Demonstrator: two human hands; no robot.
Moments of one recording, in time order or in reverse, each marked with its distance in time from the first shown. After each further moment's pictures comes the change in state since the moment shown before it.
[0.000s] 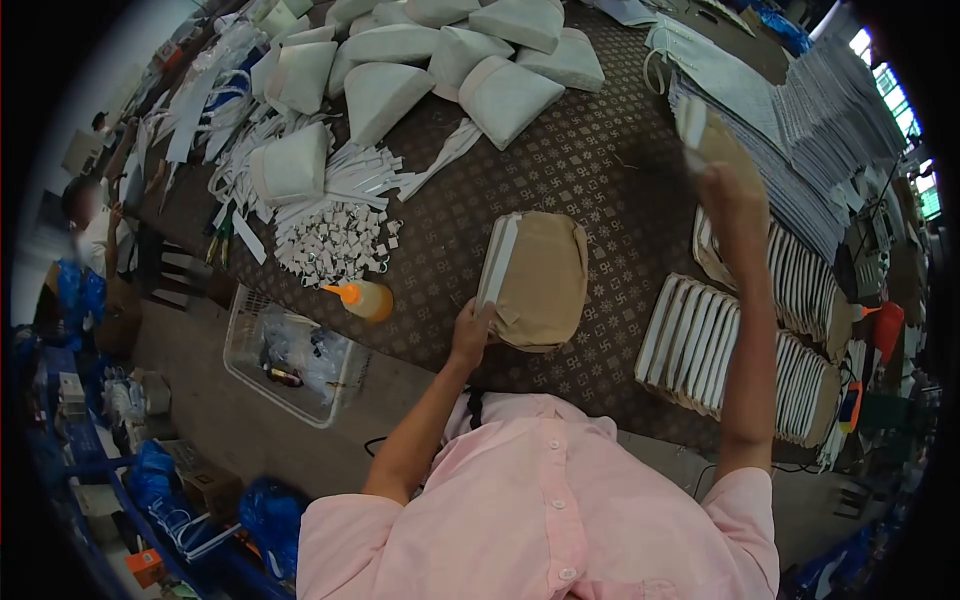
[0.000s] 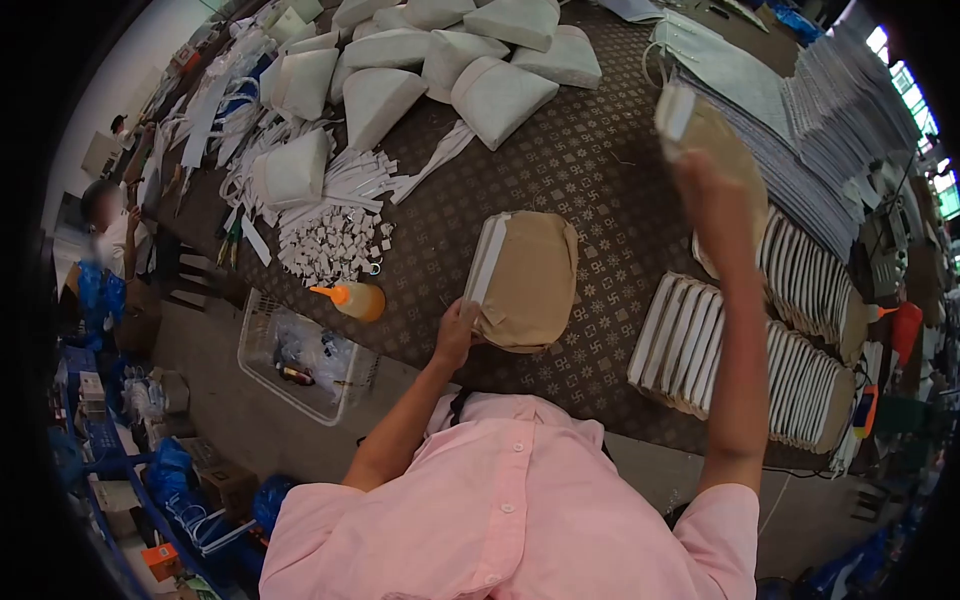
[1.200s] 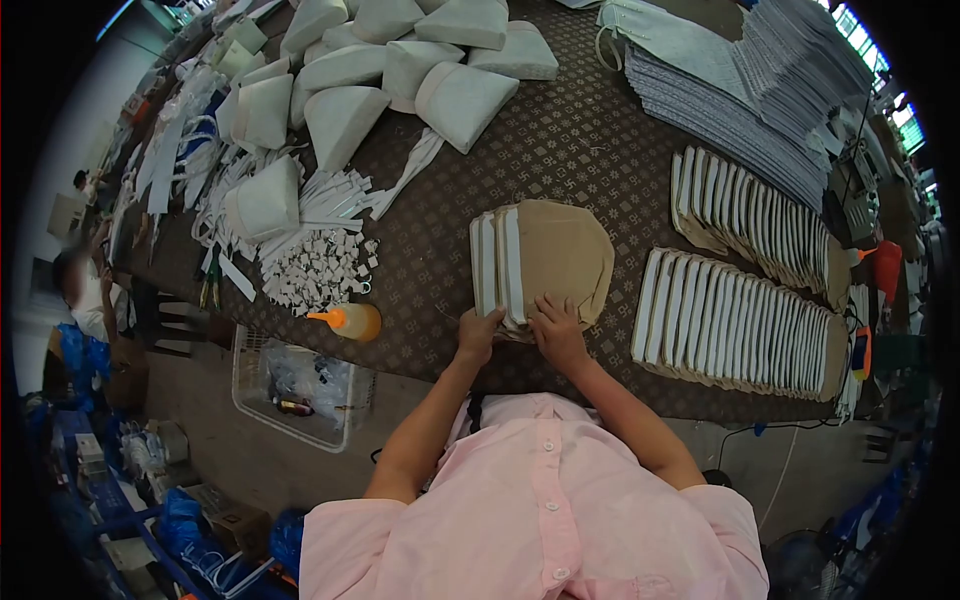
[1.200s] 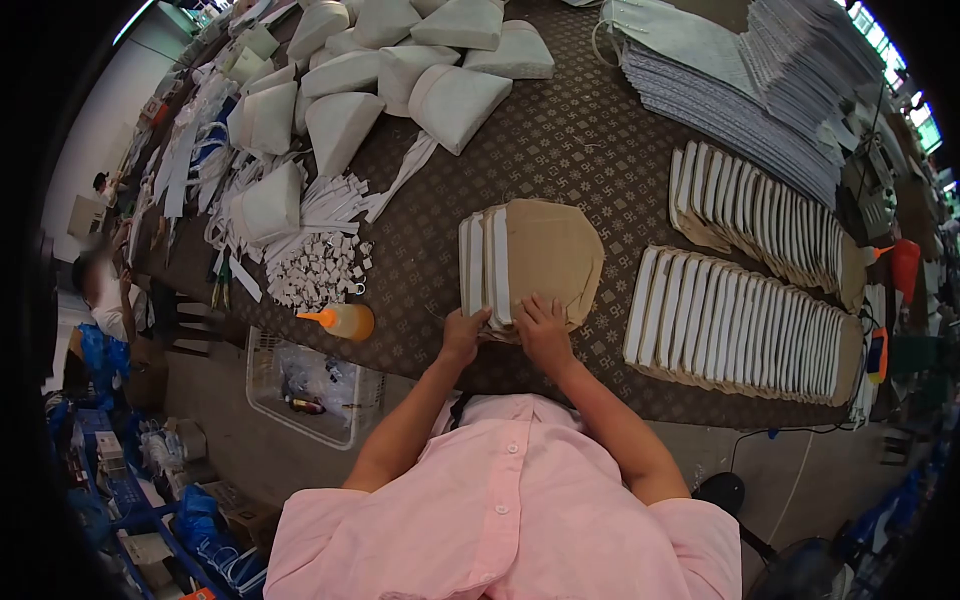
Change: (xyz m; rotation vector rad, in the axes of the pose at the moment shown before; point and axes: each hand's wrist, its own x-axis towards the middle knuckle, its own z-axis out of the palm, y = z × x) left_hand 0.009 -0.009 0.026 0.039 -0.060 -0.149; right_hand -0.198 -0.052 0.223 0.263 -0.090 -0.255
